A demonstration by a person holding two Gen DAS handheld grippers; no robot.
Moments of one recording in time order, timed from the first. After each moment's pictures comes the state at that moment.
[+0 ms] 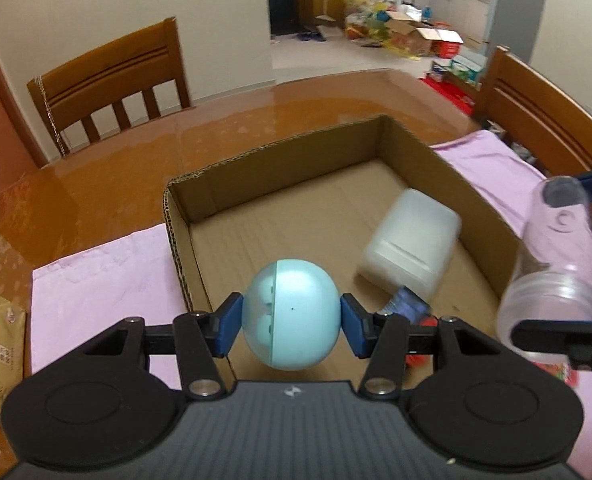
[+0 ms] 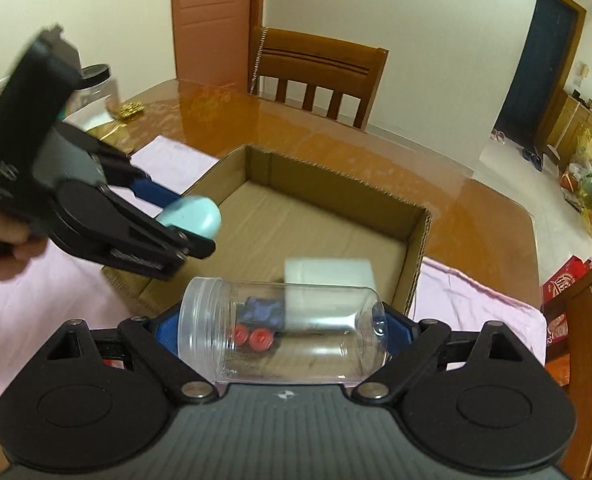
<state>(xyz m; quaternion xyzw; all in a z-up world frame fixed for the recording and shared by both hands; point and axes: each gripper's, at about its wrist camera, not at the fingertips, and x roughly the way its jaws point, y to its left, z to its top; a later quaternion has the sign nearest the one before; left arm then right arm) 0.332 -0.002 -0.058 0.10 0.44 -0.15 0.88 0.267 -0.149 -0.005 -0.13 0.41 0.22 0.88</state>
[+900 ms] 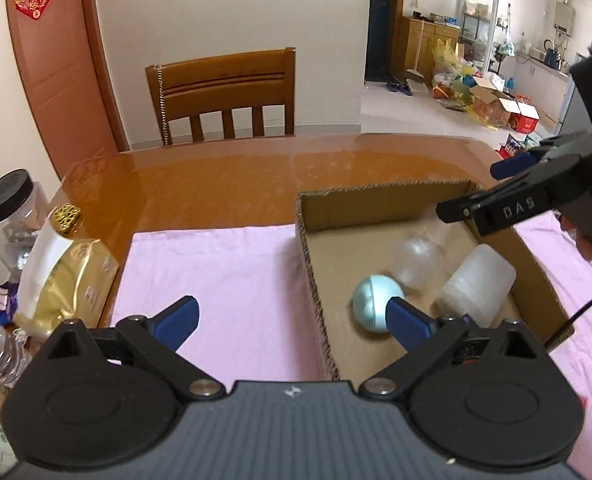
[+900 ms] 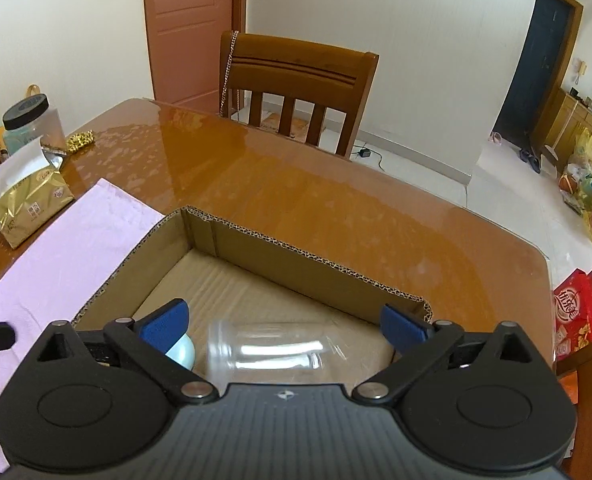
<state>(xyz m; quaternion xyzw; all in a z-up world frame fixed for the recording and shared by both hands) 0.282 0.072 -0.020 0.02 0.39 -0.03 0.92 0.390 -0.121 -0.022 -0.13 0.41 0.21 0.88</state>
